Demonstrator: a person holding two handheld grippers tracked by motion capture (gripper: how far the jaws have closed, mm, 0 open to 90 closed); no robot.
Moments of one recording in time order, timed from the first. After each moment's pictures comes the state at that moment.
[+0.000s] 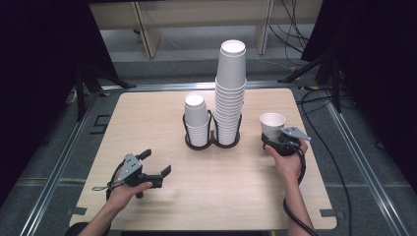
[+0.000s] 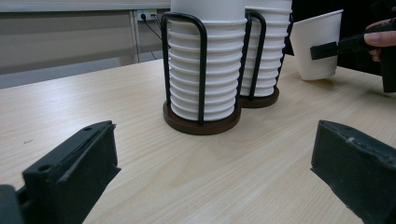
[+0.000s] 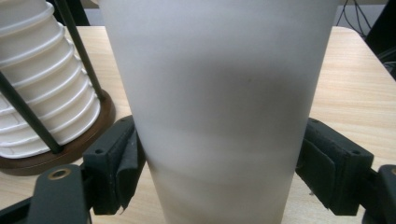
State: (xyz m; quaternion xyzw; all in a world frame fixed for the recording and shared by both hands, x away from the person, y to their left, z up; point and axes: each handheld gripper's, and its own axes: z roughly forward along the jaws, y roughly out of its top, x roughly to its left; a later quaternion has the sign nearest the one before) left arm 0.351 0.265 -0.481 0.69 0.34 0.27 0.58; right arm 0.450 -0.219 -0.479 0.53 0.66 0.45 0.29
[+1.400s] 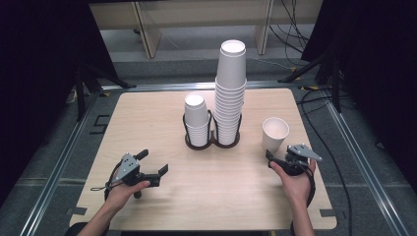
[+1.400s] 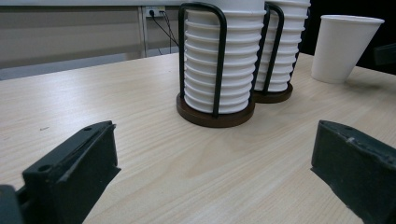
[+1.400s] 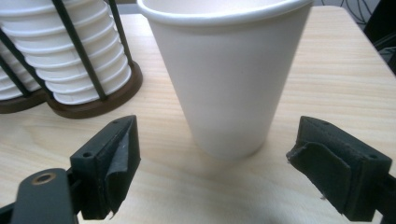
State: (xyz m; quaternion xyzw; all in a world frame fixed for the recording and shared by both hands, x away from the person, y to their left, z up) left arm 0.355 0.275 -0.488 0.69 0.35 0.27 0.57; right arm 0.381 -0.227 -0.475 0.53 0.66 0.45 0.28
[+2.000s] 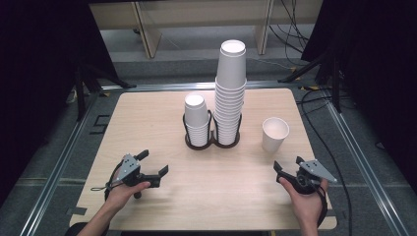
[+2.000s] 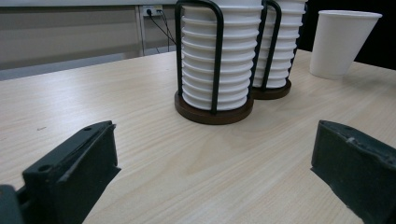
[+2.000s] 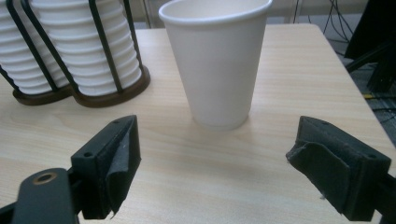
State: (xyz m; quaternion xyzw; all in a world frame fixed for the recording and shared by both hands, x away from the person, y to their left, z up) left arm 0.354 0.273 -0.490 0.69 0.35 0.27 0.57; right arm 0.329 -0.239 -0.471 0.53 0.63 0.49 0.30
